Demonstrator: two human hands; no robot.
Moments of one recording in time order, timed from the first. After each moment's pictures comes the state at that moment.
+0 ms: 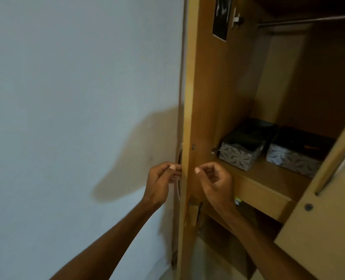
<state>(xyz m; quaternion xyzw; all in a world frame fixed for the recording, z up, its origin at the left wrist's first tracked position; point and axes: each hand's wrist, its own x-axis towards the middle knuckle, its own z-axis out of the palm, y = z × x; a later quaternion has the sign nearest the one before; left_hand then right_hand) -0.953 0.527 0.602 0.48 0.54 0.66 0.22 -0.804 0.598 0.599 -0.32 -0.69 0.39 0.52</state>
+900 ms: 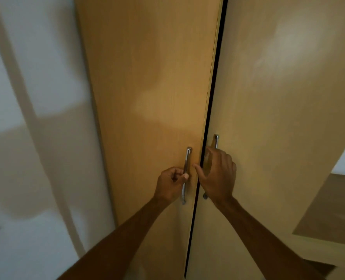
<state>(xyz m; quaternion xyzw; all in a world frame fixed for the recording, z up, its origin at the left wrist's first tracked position) -0.719 0.750 0.579 0.61 0.46 0.51 0.38 -0.565 0.729 0.617 -0.61 -0.62 -0.19 0.46</state>
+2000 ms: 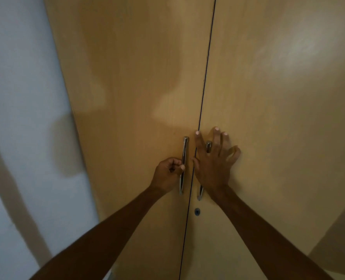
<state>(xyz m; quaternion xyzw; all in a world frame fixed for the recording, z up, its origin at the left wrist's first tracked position) -0.663 0.854 0.578 0.62 0.46 0.52 0.35 -0.510 0.842 0.616 -0.65 -0.63 -0.33 0.27</state>
